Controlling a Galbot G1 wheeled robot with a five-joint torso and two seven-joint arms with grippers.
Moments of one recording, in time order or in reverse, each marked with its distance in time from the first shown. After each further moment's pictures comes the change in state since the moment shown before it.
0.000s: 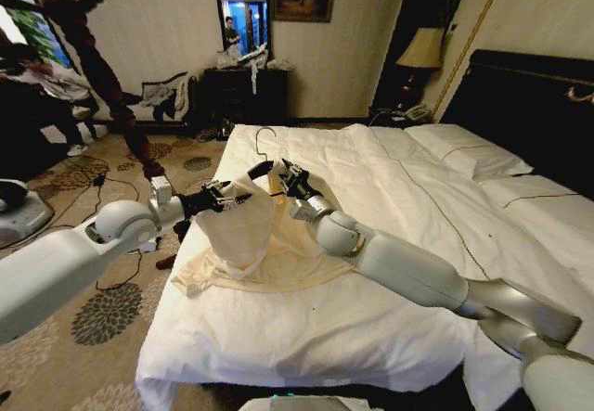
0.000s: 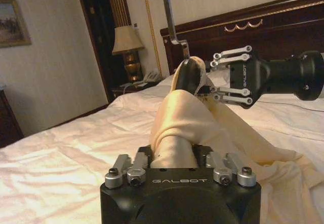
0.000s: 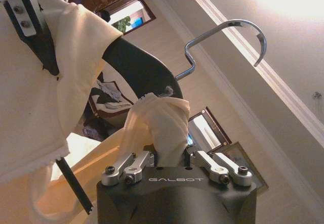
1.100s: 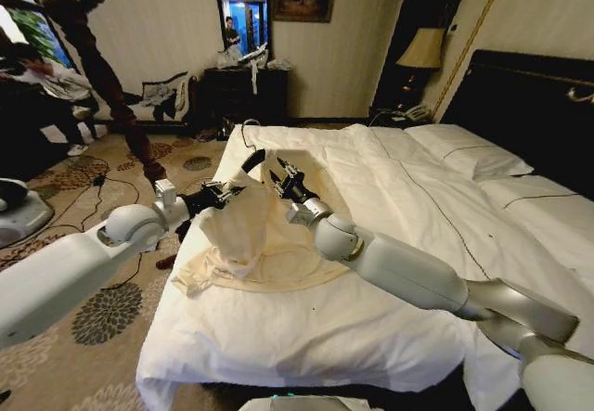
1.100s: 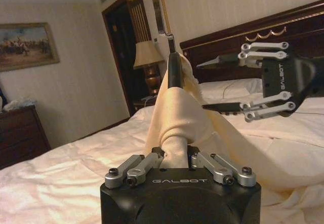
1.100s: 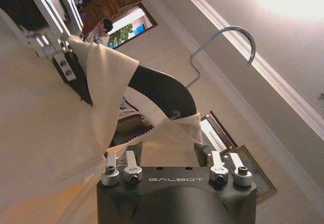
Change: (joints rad) left arm 0.052 -0.082 -0.037 0.018 0.084 -0.064 -0.122; right arm 0.000 -0.003 -0.008 0.053 0.035 -0.036 0.005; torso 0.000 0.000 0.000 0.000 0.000
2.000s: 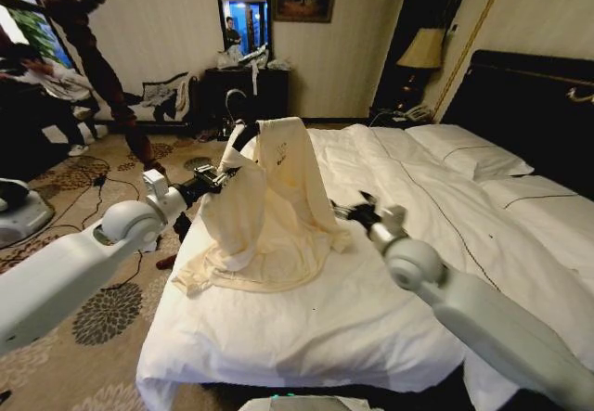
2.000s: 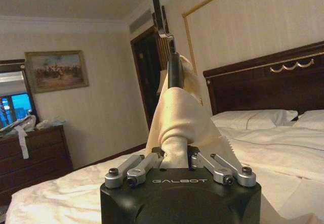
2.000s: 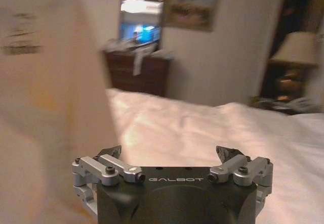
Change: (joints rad) left arm 0.138 0.015 -0.206 -0.075 -0.060 -0.034 -0.094; right arm -0.962 -0.267 0.974 0.218 0.840 0.222 0.183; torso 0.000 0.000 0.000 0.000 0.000
